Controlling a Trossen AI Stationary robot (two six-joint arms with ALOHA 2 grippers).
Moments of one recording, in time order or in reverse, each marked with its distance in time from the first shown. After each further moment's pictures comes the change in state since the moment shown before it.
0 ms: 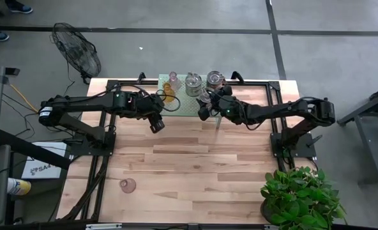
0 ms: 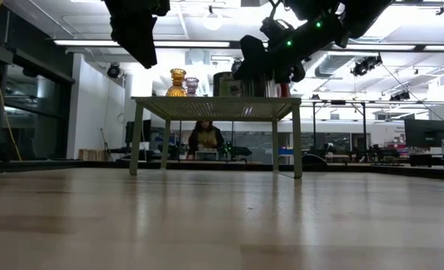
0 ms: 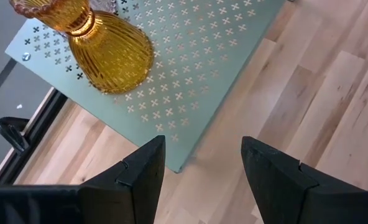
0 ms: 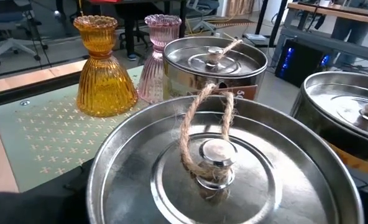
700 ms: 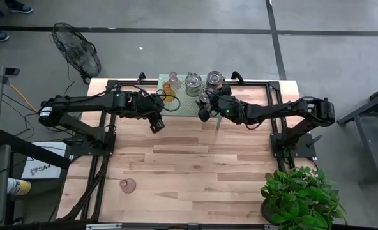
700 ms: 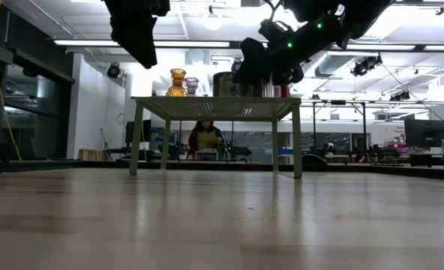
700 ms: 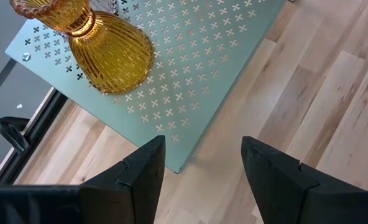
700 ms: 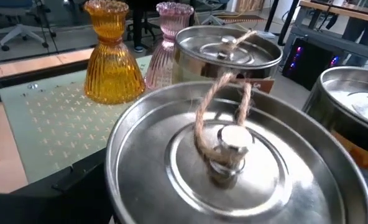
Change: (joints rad) left arm 0.000 0.000 0.000 0.000 0.001 0.000; right arm 0.000 0.000 0.000 -0.020 -0.045 -0.028
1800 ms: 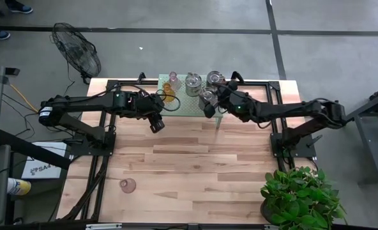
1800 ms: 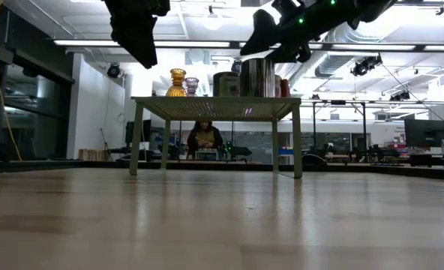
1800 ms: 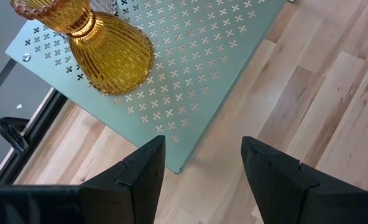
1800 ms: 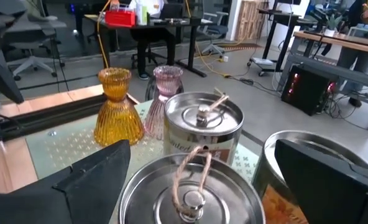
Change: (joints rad) left arm 0.000 0.000 0.000 0.002 0.000 0.000; right arm 0.000 -0.141 0.000 -0.009 0.000 -0.062
